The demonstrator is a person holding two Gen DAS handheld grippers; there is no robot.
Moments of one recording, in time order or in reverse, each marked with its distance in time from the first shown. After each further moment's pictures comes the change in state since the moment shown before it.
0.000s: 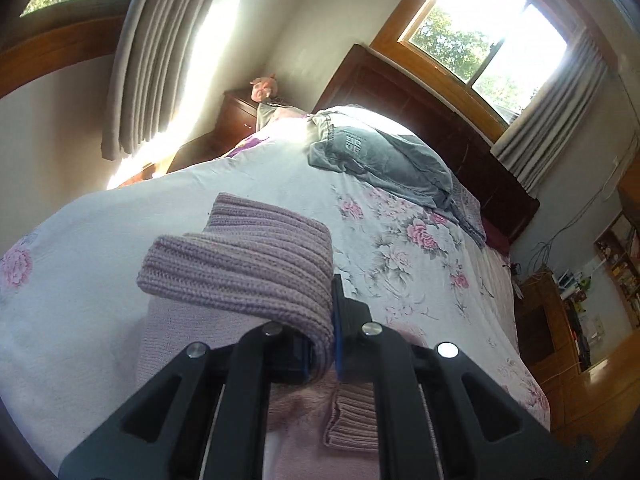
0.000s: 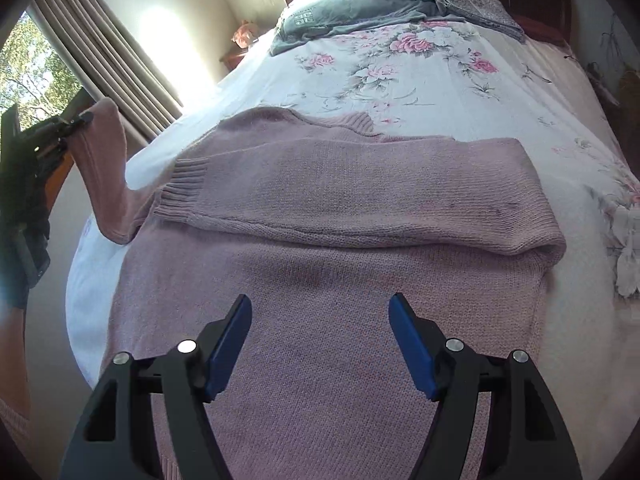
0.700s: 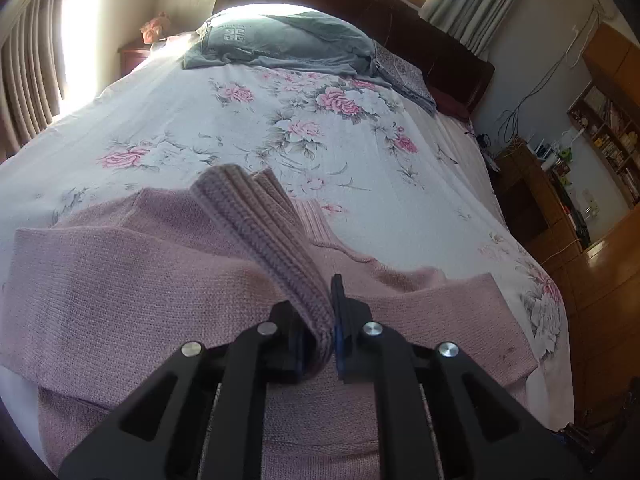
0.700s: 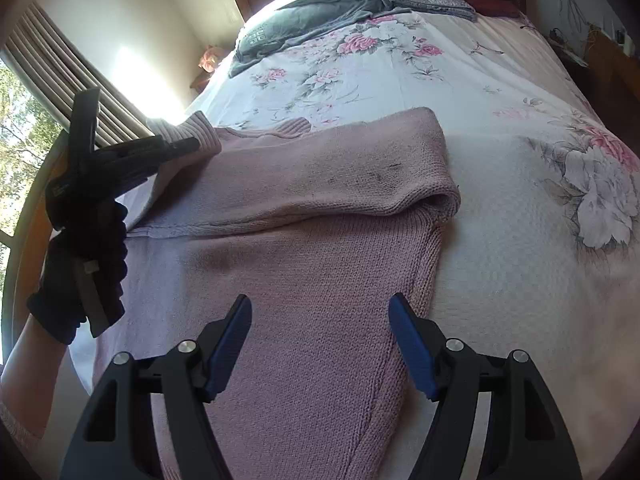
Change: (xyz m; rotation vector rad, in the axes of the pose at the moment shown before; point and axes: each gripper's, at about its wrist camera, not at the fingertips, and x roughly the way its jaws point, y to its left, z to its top) left arm 0.143 -0.149 -0.148 0.252 0.360 -0.079; right arm -0.022 -0.081 -0.023 0.135 -0.036 -0.001
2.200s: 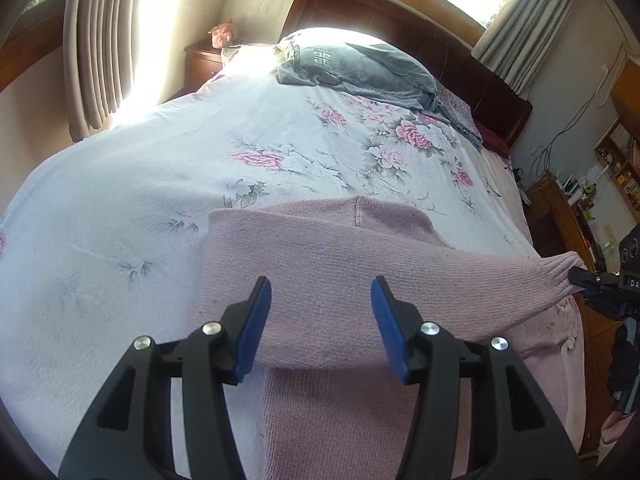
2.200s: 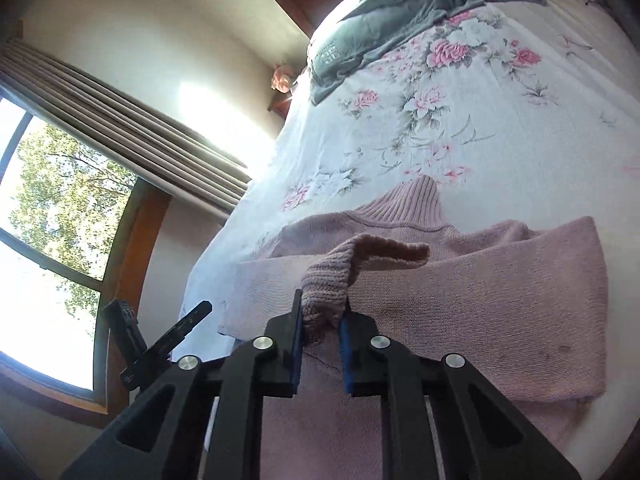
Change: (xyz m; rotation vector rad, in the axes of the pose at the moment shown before) left arm -0.125 0.150 -0.029 -0.106 -0.134 0.124; right arm 0.013 0.056 0.144 0.067 -0.014 0.389
